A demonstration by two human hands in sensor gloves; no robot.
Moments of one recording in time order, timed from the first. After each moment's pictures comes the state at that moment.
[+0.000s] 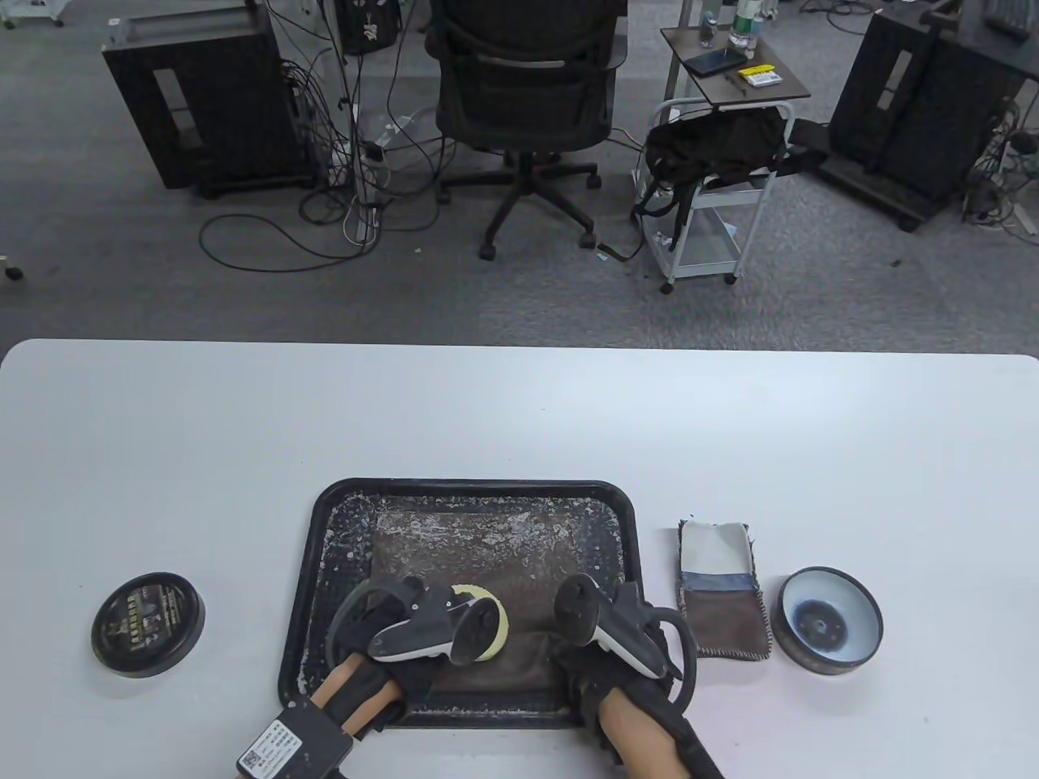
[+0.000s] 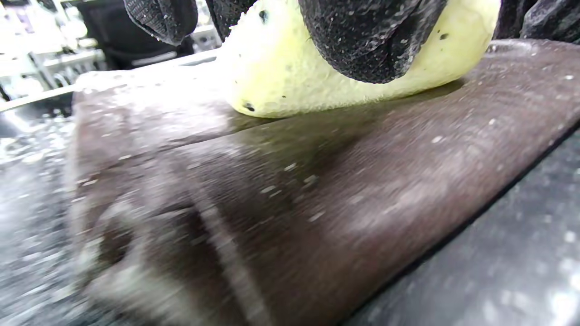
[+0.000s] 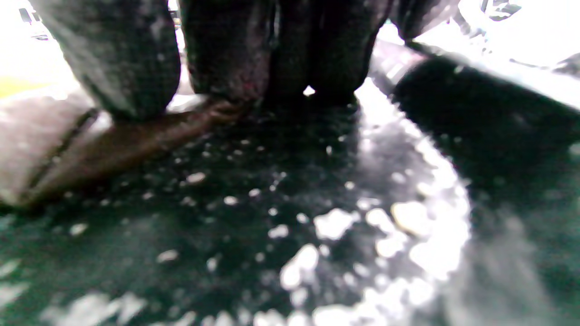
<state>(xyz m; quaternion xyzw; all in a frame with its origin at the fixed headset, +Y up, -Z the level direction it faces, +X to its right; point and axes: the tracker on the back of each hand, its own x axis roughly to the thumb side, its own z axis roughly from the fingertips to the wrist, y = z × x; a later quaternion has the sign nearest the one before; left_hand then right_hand) -0.106 -0.752 -0.322 -0.10 -0.22 -0.11 0.96 0.102 -0.760 -0.334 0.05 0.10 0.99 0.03</state>
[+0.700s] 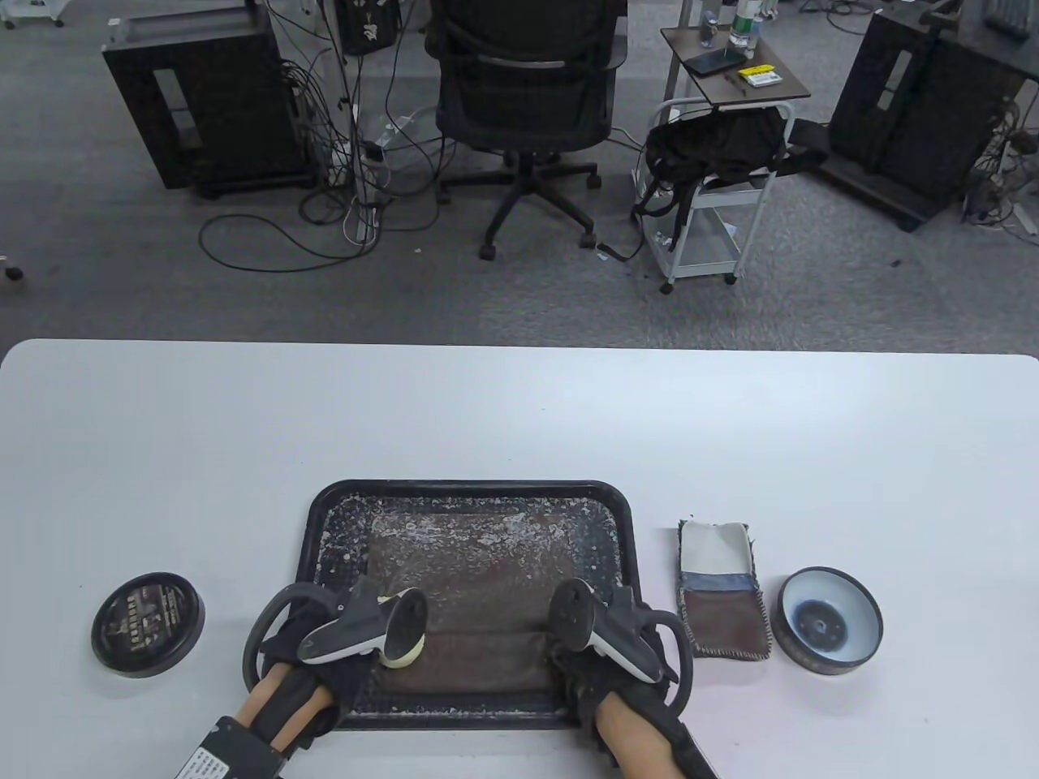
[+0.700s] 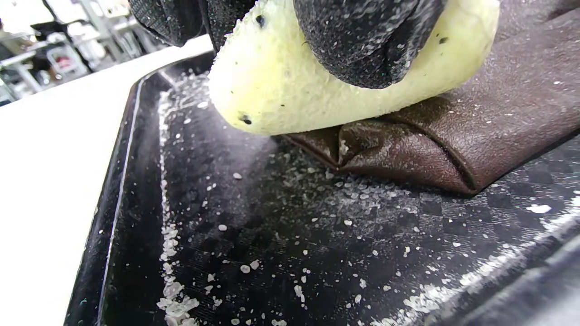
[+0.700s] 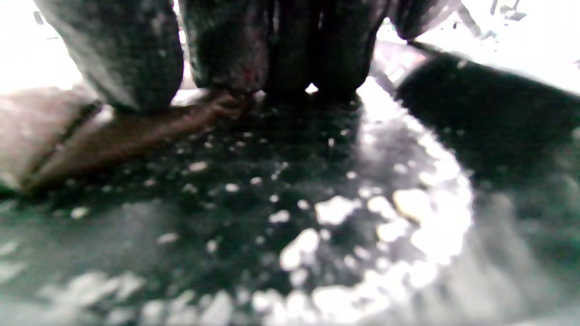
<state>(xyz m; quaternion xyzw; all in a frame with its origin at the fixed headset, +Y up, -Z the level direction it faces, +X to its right) -0.168 -0.742 -0.315 -0.16 -0.14 -0.13 0.97 0.098 -0.761 -0.331 0.07 0.09 0.99 0.02</state>
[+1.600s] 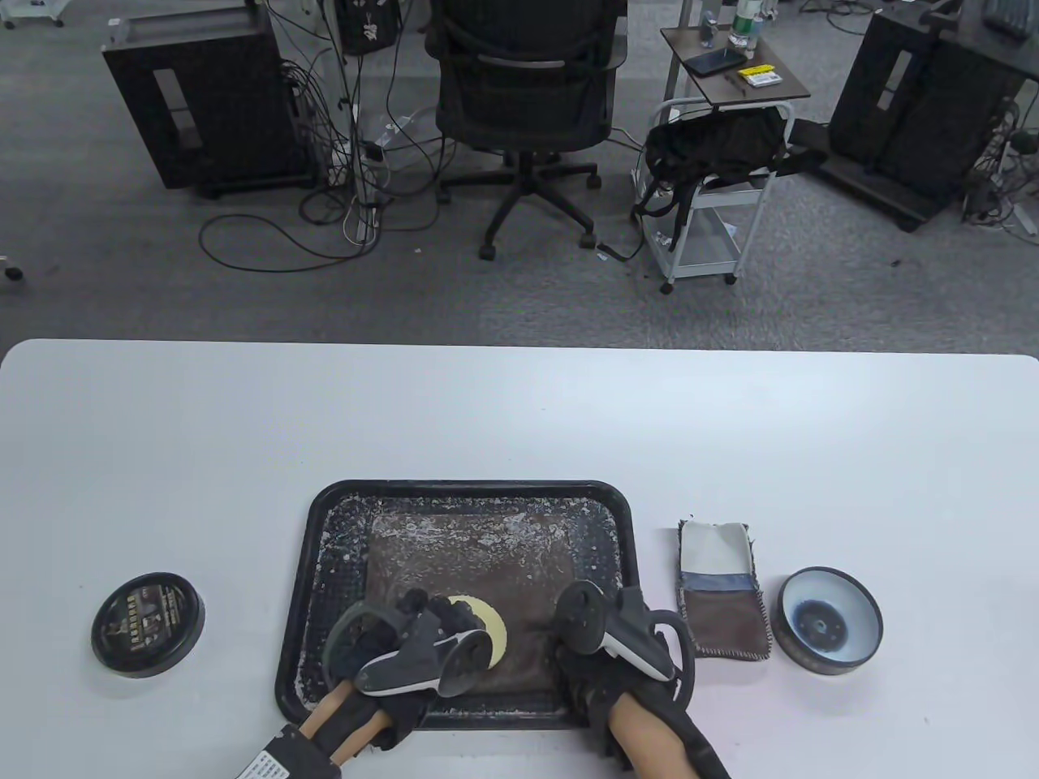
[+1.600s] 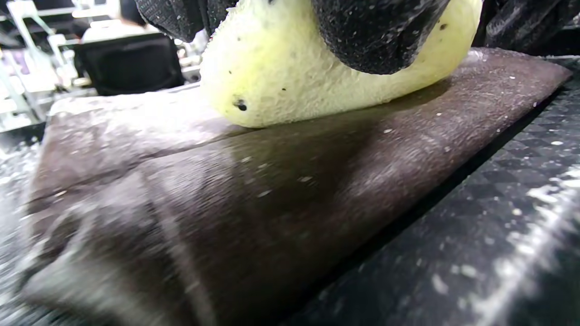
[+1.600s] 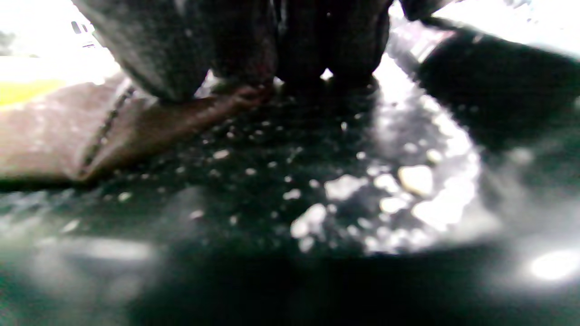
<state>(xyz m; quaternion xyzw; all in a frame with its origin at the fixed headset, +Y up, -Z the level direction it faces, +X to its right) -0.090 -0.753 -0.302 -0.03 -0.25 -0.10 0.96 0.106 -0.764 -0.330 0.11 0.12 0.98 0.07</state>
